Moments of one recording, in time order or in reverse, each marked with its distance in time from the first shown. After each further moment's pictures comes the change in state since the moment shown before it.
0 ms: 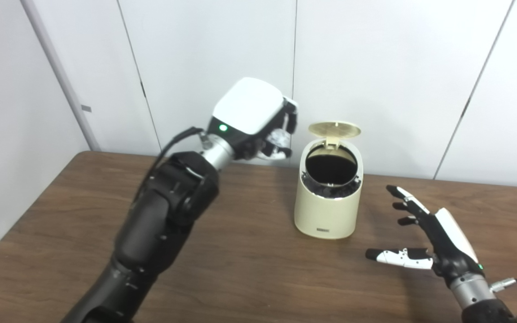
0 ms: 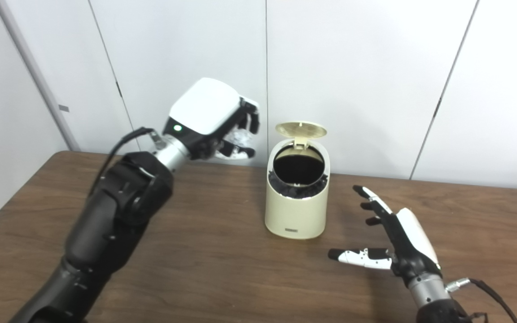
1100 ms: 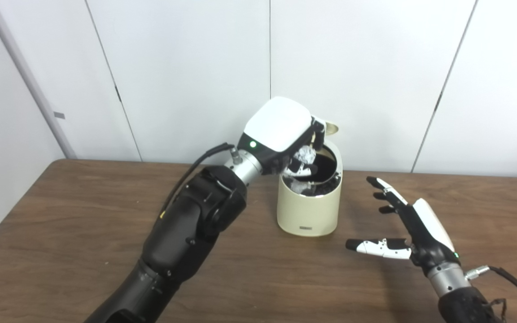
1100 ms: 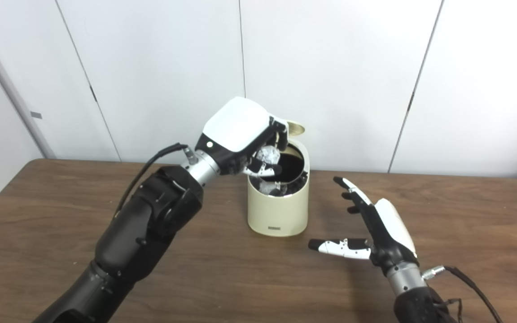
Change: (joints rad) left arm -0.045 -0.098 -0.111 0.247 -0.005 -0.092 0.195; right arm 0.002 0.019 -0.008 -0.011 -0.020 0.000 -0.030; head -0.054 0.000
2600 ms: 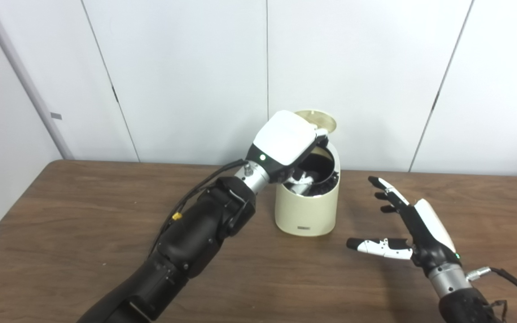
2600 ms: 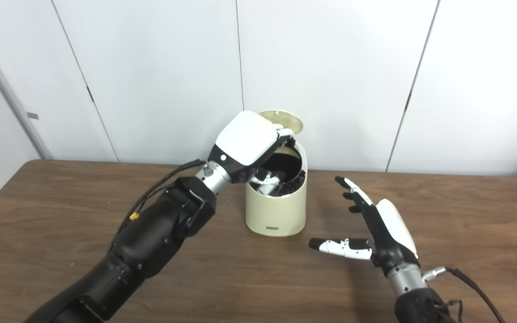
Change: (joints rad) left arm -0.044 0.001 -0.115 0.222 0.100 0.012 0.269; right arm 0.010 0.000 -0.007 -0.008 0.000 0.001 -0.004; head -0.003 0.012
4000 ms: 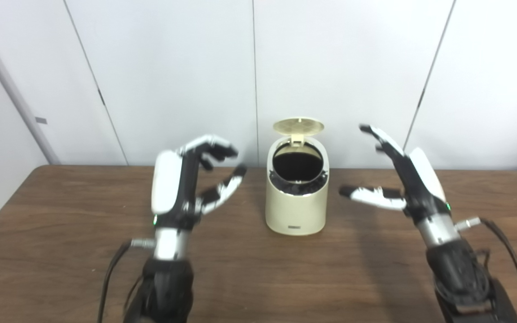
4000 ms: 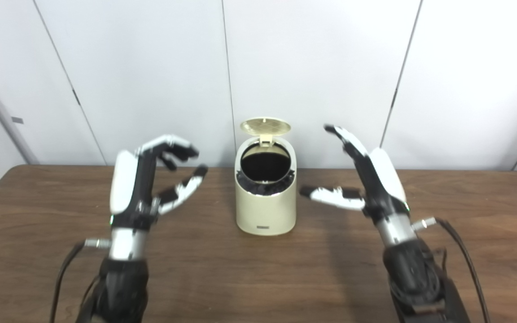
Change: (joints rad) left arm 0.547 -0.150 0.403 -0.428 -0.576 -0.017 0.170; right arm -0.238 -0.032 -0.016 0.090 0.024 -0.136 -0.061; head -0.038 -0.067
